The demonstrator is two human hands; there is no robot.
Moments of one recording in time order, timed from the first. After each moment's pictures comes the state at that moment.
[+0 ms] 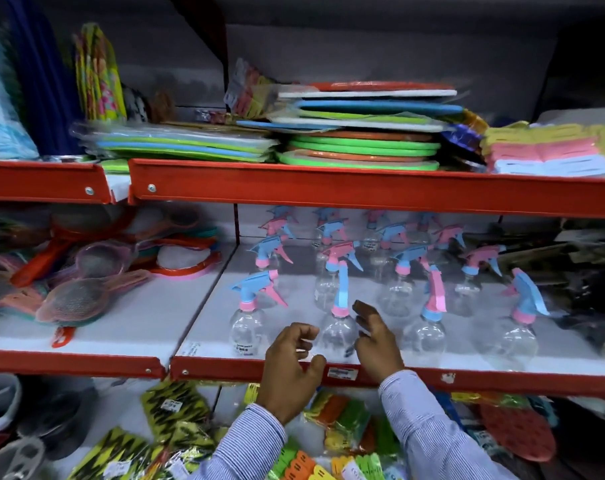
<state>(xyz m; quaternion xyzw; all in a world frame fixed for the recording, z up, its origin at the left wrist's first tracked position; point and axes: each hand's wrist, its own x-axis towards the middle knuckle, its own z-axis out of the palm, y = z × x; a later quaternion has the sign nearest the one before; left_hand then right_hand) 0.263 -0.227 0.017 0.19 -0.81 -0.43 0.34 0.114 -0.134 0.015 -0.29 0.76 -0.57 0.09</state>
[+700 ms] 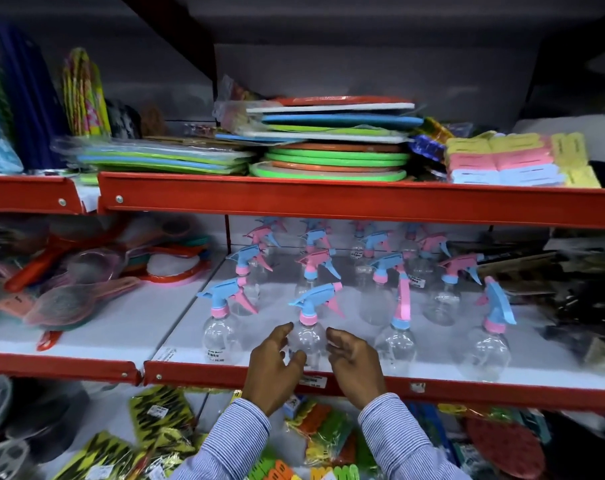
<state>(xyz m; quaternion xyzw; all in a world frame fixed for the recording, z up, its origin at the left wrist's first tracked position) 0.227 -0.206 0.022 0.26 -0.81 -0.41 0.31 0.113 -0.101 0.017 -0.32 0.75 -0.56 0.12</state>
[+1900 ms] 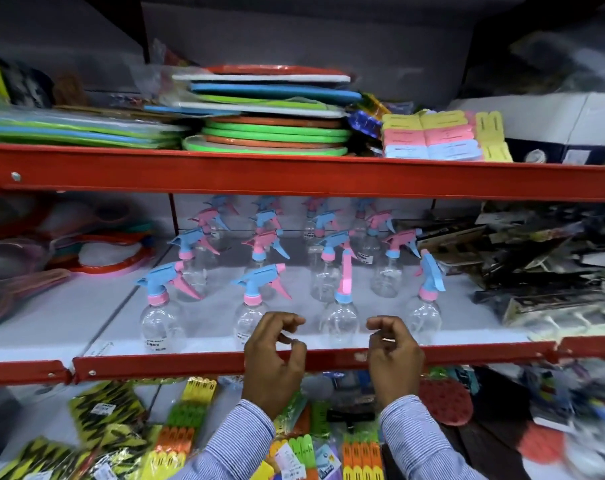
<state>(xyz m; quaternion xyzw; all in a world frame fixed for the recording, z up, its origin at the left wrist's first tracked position) 0.193 -0.132 0.014 0.13 -0.77 -0.42 0.46 0.077 0.007 0.006 -0.15 0.73 -0.65 -0.15</state>
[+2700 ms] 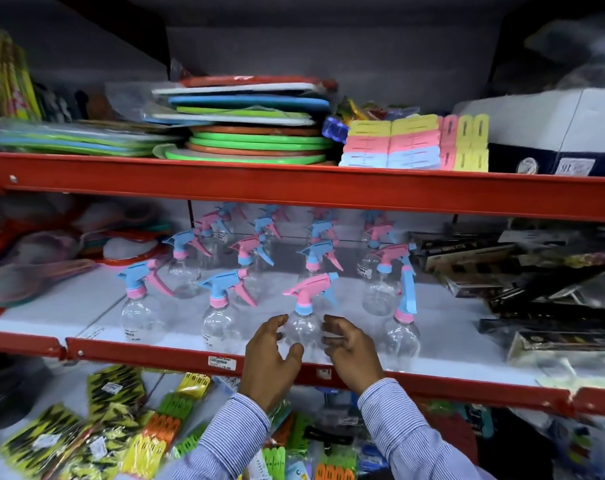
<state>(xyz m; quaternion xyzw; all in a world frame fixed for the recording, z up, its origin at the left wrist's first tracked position) 0.131 -0.074 0.020 0.30 -0.80 -0.39 0.35 -0.004 0.012 0.008 -0.34 0.74 -0.55 0.17</state>
